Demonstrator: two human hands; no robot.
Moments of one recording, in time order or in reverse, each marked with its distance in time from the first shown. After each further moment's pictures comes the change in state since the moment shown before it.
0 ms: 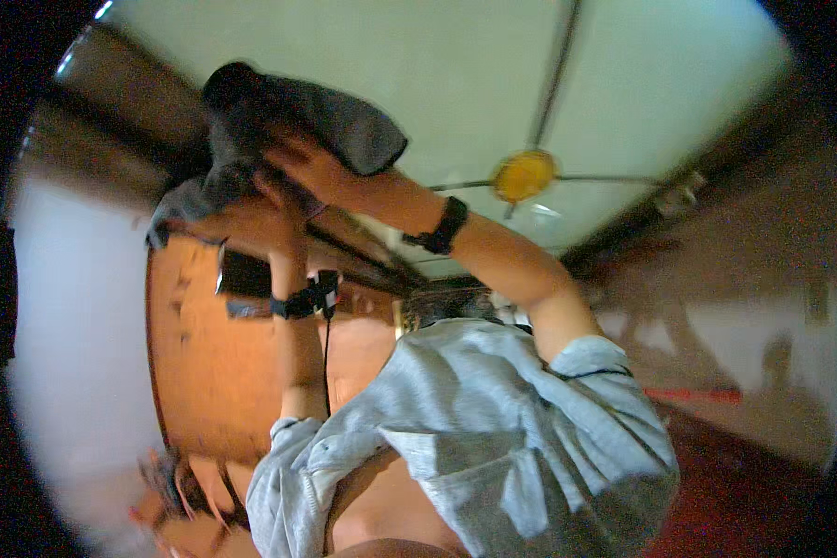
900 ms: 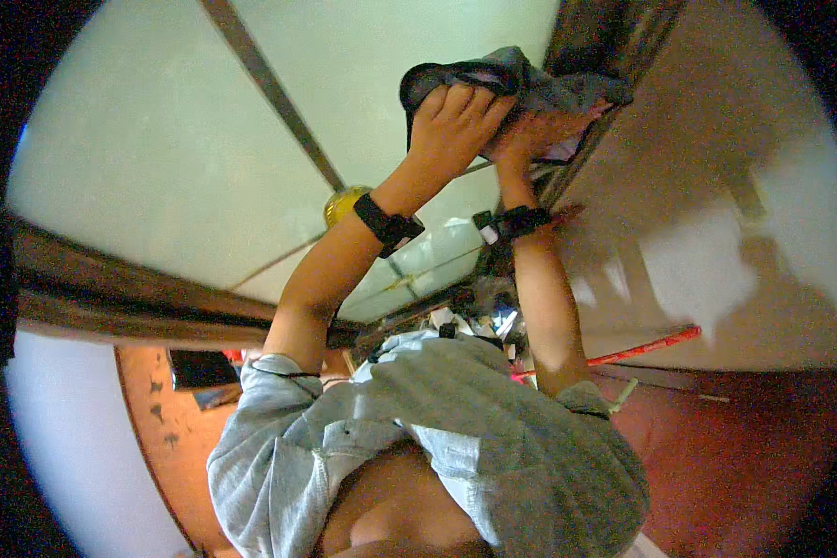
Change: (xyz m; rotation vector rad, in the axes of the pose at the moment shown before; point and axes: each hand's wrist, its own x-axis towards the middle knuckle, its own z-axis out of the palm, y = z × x) left_hand -0.029 0.417 0.010 -0.797 0.034 0.760; right_hand -0.230 0.252 -0.323 -1.495 -0.150 0.906
